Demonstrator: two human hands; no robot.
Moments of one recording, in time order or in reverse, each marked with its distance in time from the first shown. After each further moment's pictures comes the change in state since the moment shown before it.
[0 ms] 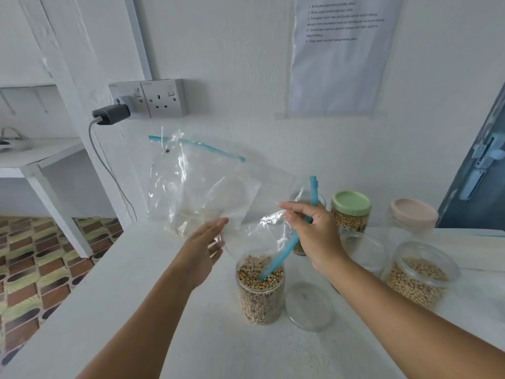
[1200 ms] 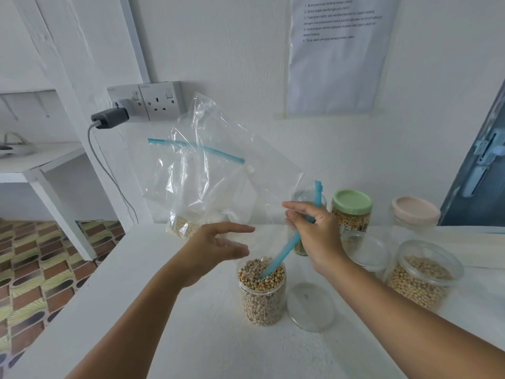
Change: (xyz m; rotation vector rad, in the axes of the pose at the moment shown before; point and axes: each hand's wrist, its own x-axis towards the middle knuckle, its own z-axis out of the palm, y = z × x) left_hand -0.028 0.031 0.020 0.638 -0.280 0.179; right_hand 0.002 0.007 0.003 0.139 0.059 0.055
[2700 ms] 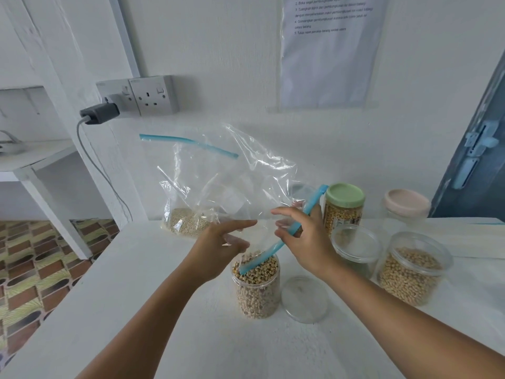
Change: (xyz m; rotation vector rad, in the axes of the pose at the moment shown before) left_hand 0.009 -0.017 0.025 0.369 0.150 0.182; right_hand -0.016 0.013 -0.014 -0.379 -0.223 -0.224
